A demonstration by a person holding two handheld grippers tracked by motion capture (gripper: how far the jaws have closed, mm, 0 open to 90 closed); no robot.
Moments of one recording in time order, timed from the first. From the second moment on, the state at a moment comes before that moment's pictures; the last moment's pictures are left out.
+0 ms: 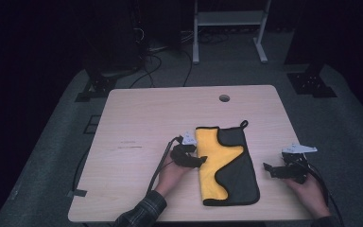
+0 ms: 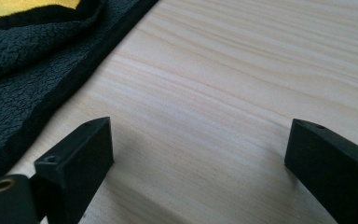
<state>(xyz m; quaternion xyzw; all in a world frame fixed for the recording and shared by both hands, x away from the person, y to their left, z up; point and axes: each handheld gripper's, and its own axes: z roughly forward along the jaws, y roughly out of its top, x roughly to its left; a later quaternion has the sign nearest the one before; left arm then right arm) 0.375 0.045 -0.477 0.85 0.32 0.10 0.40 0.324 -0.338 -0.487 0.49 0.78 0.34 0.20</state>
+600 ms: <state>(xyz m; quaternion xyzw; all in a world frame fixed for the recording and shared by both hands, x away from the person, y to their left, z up) 0.361 0.044 -0.478 0.86 0.31 0.09 0.40 0.323 -0.338 -0.487 0.49 0.78 0.34 0.20</state>
